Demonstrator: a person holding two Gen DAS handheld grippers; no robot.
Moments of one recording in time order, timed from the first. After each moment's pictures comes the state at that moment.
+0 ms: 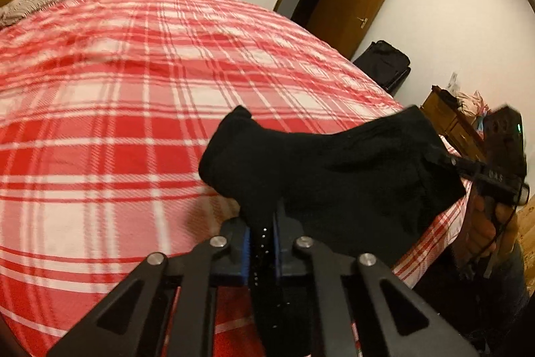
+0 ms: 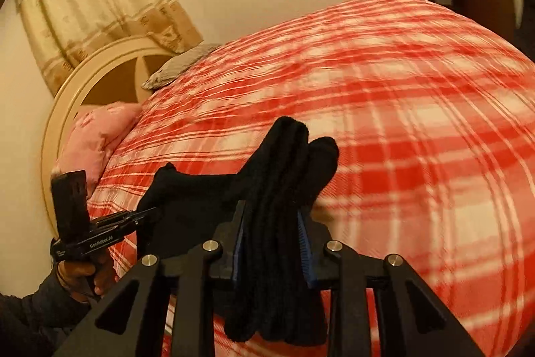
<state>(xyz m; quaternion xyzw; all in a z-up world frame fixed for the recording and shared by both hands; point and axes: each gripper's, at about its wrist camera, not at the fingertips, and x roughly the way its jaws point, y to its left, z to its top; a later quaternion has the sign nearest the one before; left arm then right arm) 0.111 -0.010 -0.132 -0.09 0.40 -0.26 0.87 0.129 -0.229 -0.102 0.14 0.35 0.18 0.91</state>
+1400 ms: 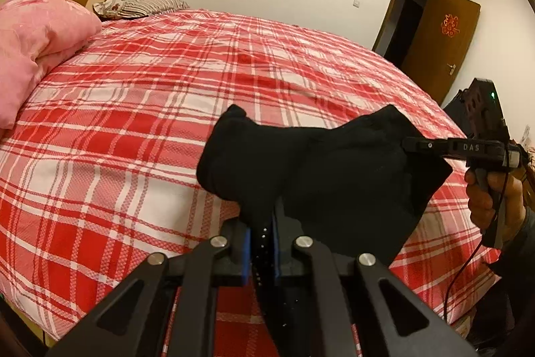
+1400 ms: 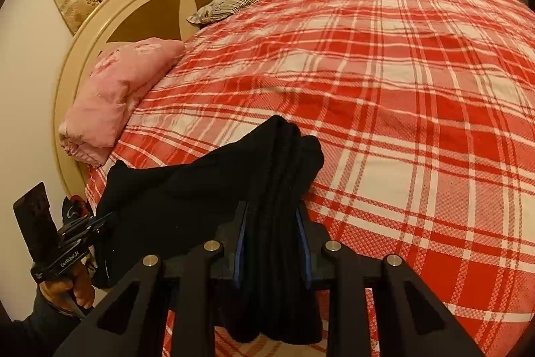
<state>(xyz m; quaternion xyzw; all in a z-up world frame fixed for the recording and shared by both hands) 0.106 0.173 -0.136 -0.10 0.37 -0.05 0.92 0.292 -0.030 -0.139 0.08 0.43 0.29 0.85</state>
